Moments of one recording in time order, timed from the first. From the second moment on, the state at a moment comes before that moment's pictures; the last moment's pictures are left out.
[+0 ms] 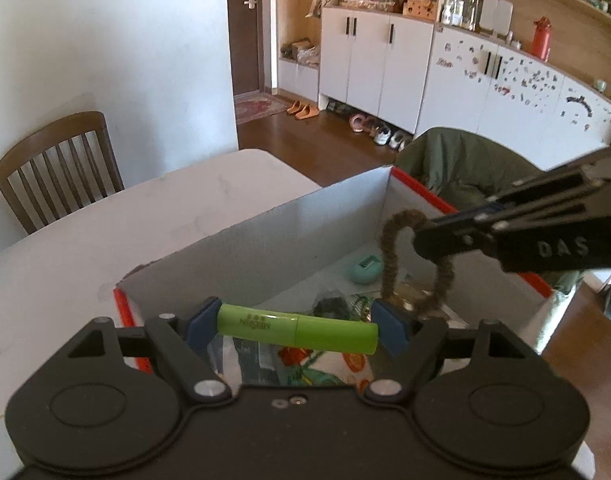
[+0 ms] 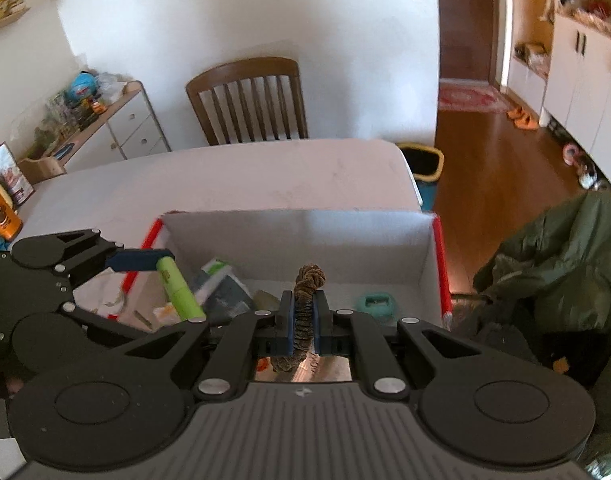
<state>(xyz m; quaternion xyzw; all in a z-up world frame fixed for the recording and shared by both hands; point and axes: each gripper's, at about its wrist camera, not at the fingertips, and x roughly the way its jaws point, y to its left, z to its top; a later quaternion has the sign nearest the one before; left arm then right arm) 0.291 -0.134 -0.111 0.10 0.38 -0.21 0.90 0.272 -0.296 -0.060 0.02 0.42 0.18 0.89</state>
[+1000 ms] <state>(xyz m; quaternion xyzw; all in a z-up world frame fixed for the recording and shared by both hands) 0.353 -0.143 -0.163 0.07 0.50 -0.17 0.85 0.262 -0.312 -0.096 -0.04 0.45 0.17 0.87</state>
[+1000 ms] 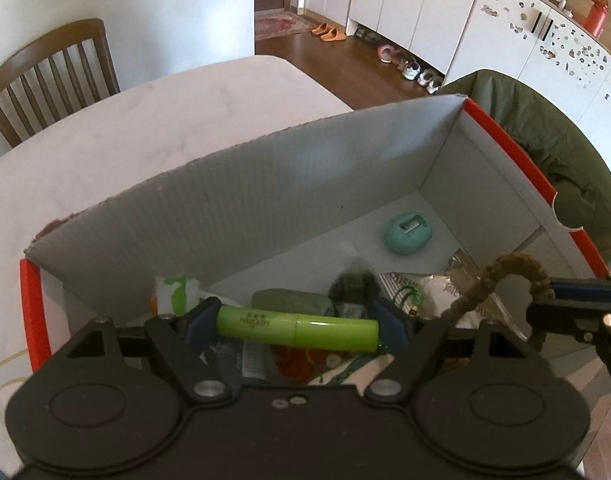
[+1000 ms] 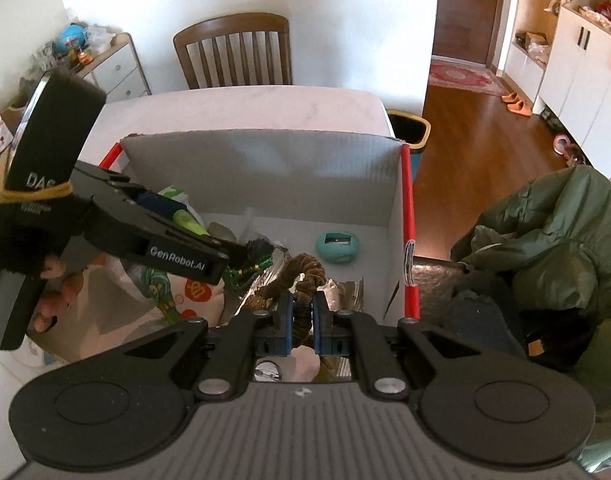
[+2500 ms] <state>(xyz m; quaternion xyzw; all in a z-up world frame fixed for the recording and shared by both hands) 0.193 -0.098 -0.033 0.04 0.32 -0.16 0.93 0.156 -0.317 -0.018 0.02 0.33 0.20 0.92</state>
